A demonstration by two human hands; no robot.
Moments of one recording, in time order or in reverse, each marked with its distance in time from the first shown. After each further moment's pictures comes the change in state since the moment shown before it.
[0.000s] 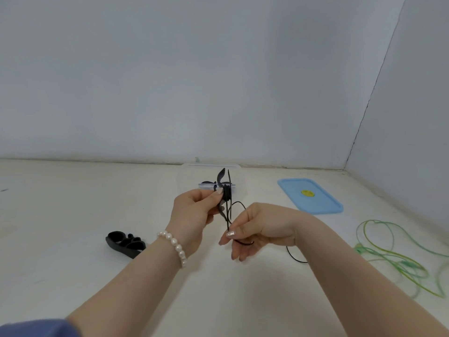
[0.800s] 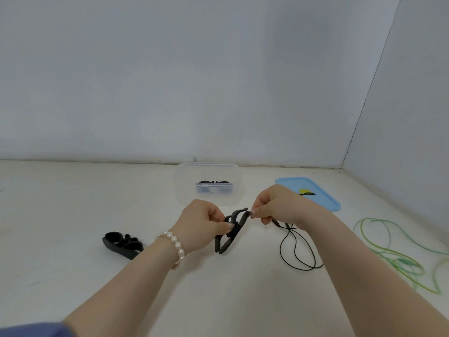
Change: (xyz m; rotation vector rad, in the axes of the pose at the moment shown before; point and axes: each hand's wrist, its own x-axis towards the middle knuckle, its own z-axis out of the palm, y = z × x) left_hand 0.006 -0.011 -0.009 0.759 -0.231 0.096; right_hand -0.011 -0.001 -0.024 -0.319 0.562 0.102
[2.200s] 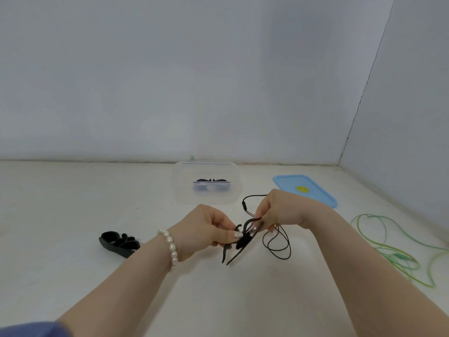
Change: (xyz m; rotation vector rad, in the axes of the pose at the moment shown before) left_hand -0.010 0.007 0.003 -0.271 -0.298 -0.025; right_hand 0.000 0.012 -0.003 -0.013 -0.167 -0.008
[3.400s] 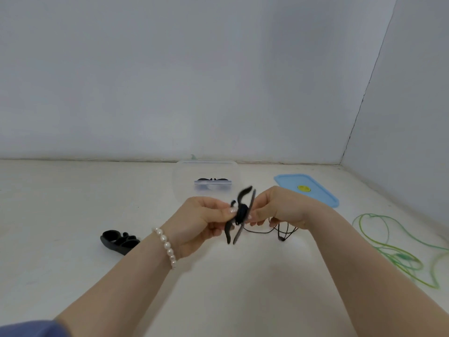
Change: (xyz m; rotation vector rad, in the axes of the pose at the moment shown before) left_hand -0.006 0.012 -0.002 -0.414 0.081 -0.030; right_hand 0.004 0.002 0.003 0.189 0.004 -0.066
